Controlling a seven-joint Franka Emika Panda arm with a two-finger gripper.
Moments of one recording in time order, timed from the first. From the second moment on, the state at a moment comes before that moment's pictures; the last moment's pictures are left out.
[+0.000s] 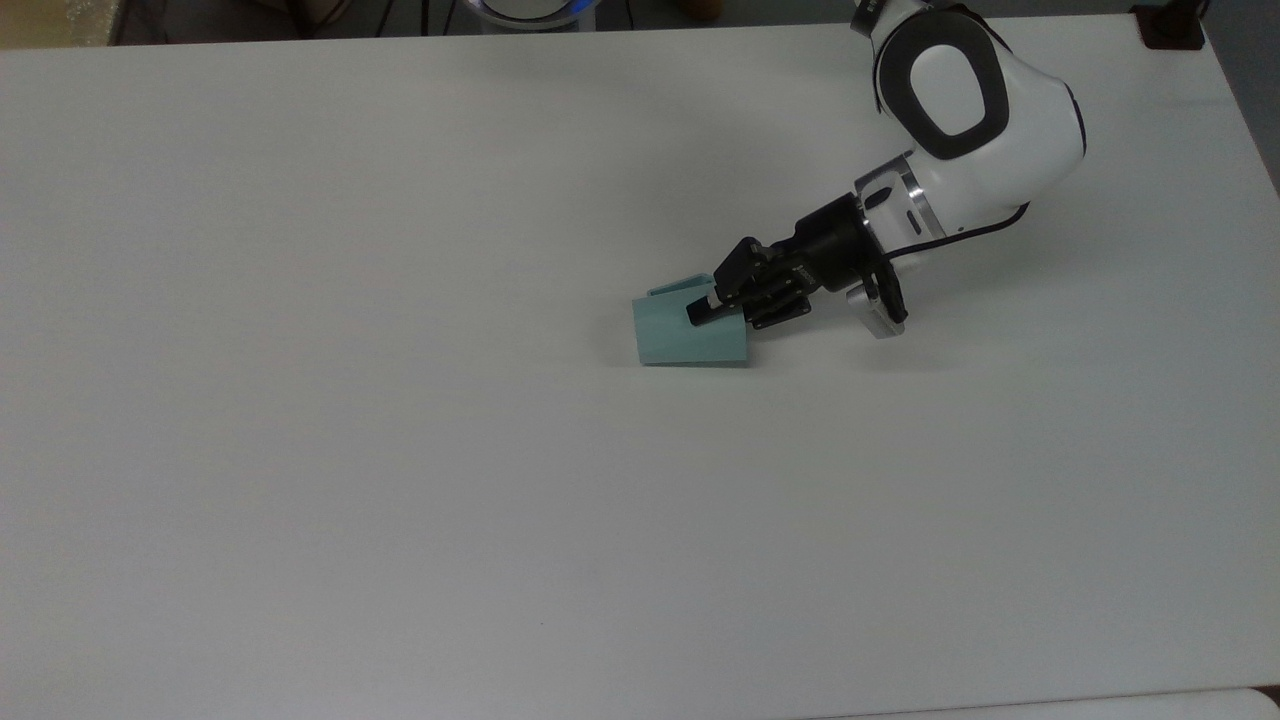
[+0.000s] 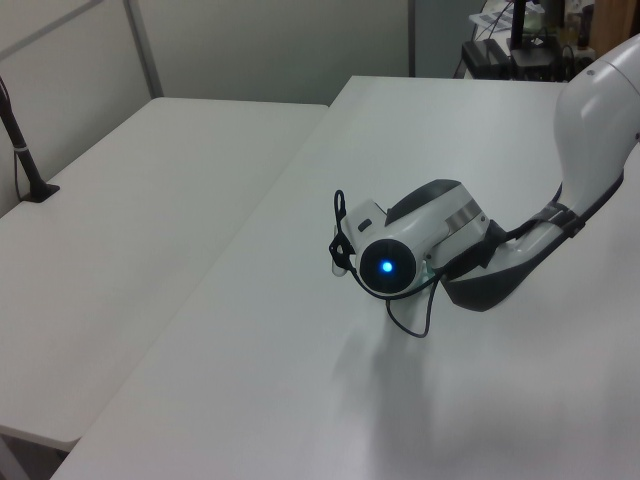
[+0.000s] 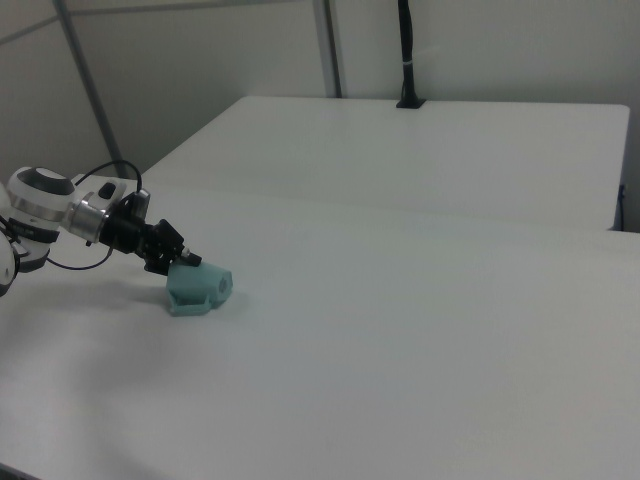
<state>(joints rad) 0.85 0.76 -0.09 -1.33 -0.88 1.60 0.70</state>
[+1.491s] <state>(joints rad) 0.72 0.54 -0.18 -1.33 -0.50 1.74 0.67</state>
